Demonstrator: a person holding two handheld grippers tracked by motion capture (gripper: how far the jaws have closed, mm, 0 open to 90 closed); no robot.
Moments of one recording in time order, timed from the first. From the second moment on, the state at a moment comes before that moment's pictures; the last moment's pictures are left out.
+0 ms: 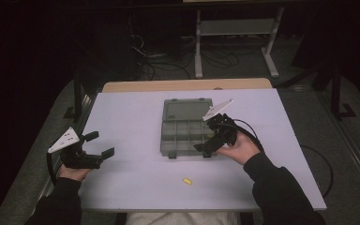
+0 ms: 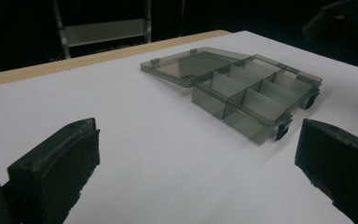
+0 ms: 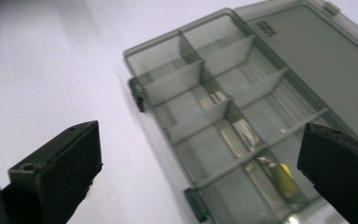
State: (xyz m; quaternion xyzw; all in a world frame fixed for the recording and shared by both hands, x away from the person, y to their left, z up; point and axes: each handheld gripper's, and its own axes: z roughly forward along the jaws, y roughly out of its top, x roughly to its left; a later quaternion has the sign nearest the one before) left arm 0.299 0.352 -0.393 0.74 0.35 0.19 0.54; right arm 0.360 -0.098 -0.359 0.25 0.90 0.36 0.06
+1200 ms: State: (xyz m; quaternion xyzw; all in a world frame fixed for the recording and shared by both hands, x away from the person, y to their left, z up) left arm 0.298 0.353 -0.392 0.74 0.34 0.19 0.54; right arm 0.306 -0.043 -0.403 0.16 0.94 0.31 0.01
